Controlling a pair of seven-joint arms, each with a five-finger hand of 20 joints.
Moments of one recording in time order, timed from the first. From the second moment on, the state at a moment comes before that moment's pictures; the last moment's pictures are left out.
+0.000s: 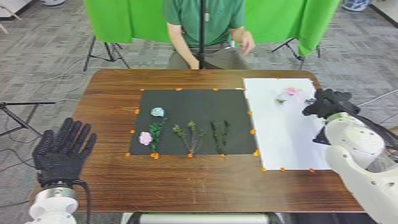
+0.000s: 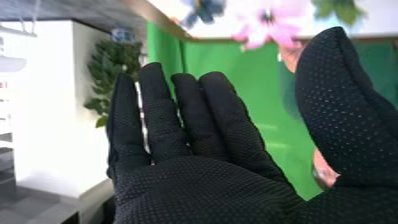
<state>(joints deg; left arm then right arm) 127.8 -63.0 -96.2 -121.0 1.7 14.3 25.1 -87.0 -43.6 74.8 -101.6 -132.1 -11.0 35.0</state>
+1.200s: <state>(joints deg) 127.2 -62.4 -95.5 -120.6 1.2 14.3 24.5 -89.0 -43.6 74.3 -98.7 -133.6 -12.6 38.6</state>
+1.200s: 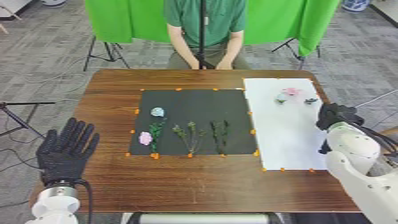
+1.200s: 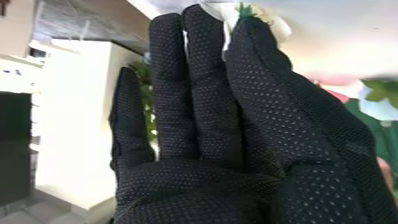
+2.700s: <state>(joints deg) 125.6 -60.8 -93.9 -119.9 1.1 14.8 24.4 -58.7 -68.7 27.9 -92.8 -140.1 -3.9 23.0</state>
